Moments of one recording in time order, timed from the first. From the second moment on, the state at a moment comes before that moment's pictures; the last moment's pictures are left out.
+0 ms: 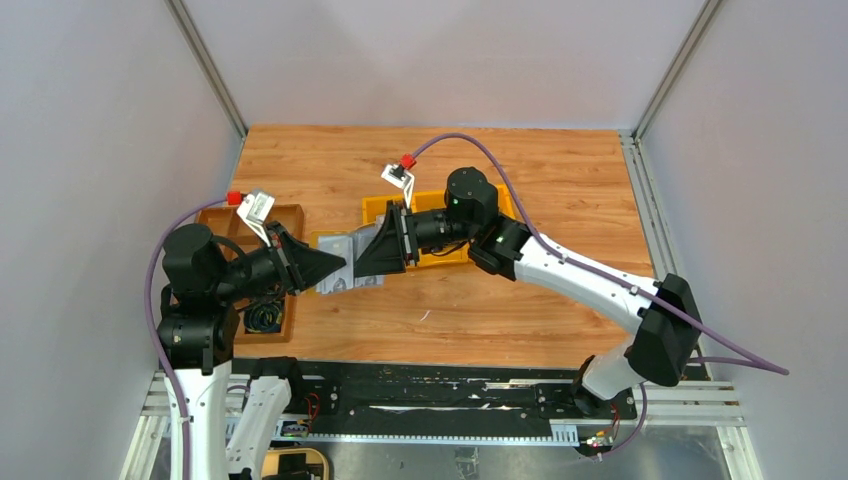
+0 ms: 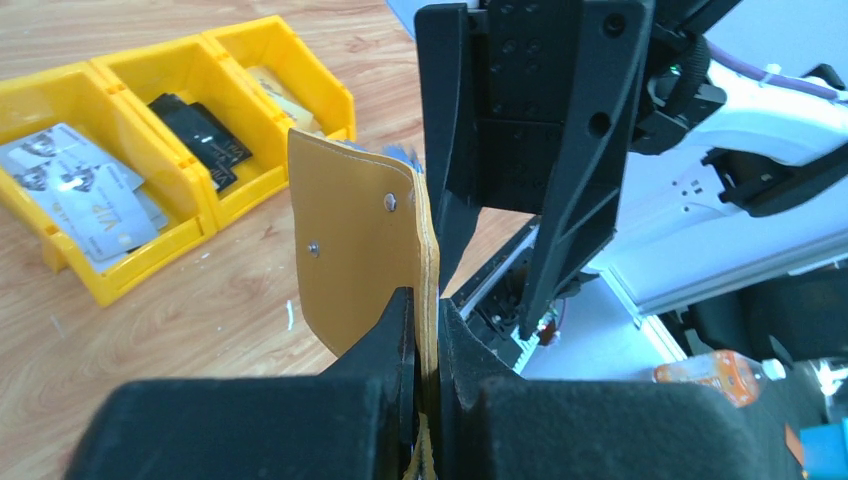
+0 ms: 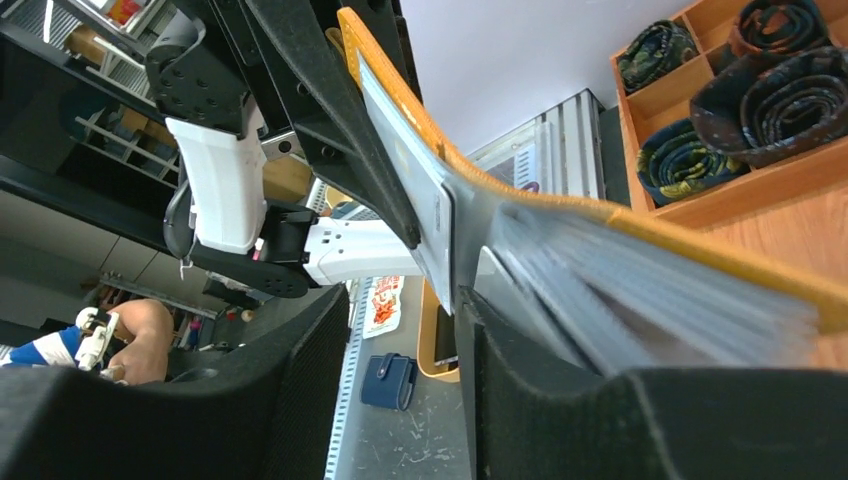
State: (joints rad) left arm 0.05 0.60 1.06 -0.71 0.99 -0.41; right arm 0.94 1.49 1.28 0.22 -0.84 0.77
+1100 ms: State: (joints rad) left arm 0.06 0.56 1.01 -0.49 1.12 -0.66; right arm 0.96 1.51 1.22 0.45 -0.86 0.97
